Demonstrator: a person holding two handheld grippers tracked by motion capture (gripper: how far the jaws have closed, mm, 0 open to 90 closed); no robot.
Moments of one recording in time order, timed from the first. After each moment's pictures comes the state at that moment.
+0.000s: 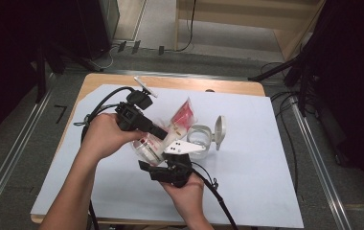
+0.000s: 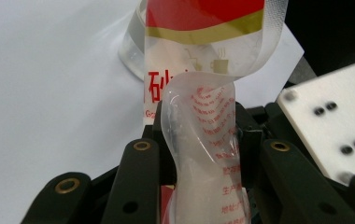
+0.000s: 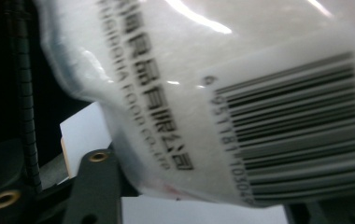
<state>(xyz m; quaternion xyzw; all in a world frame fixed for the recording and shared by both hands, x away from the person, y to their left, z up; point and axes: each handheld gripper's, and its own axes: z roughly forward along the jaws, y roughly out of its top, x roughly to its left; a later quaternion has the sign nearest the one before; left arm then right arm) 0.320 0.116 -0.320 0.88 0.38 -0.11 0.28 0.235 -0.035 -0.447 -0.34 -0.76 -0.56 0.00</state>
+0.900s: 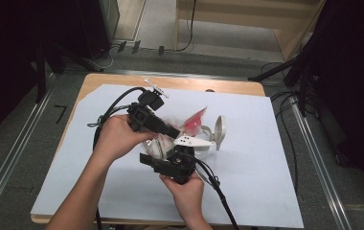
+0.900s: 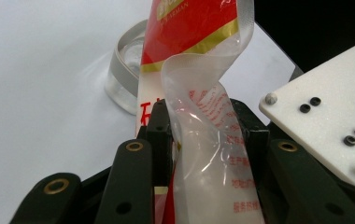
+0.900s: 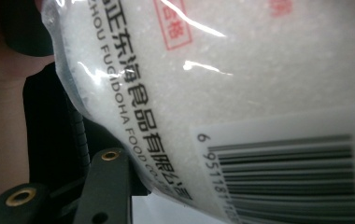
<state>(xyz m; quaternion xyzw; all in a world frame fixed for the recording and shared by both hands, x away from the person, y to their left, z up) 0.321 0.095 -0.321 0.88 0.35 -0.09 0.33 0.240 -0.043 -0.438 -0.39 -0.69 -0.61 0.09</state>
